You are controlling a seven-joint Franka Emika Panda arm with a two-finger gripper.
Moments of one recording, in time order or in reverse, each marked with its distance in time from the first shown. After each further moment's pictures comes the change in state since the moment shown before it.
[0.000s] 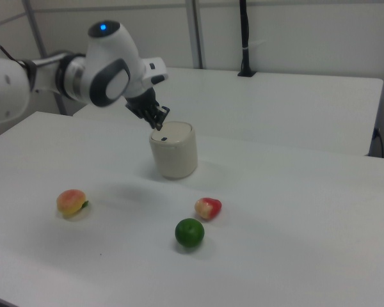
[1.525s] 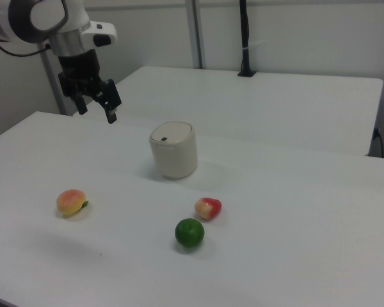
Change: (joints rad) arm 0.081 -0.347 -0.071 -0.039 -0.064 -0.618 0.096
